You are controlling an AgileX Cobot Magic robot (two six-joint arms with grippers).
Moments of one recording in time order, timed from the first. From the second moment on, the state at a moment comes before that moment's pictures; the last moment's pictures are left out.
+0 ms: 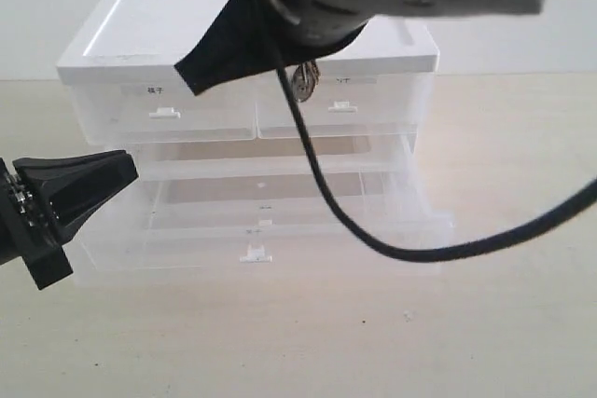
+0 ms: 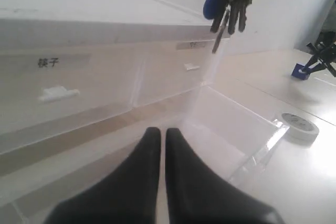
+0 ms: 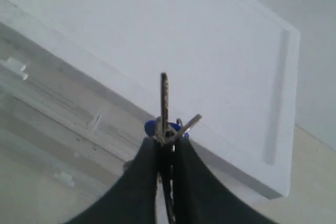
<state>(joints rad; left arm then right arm) 0.00 1.41 -0.21 0.89 -1.22 -0.55 1.13 1.54 -1.39 -0.95 1.01 0.79</state>
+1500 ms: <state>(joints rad) -0.51 1.58 -0.29 0.31 -0.86 0.03 1.13 1.39 -1.39 -0.96 1.11 0.71</state>
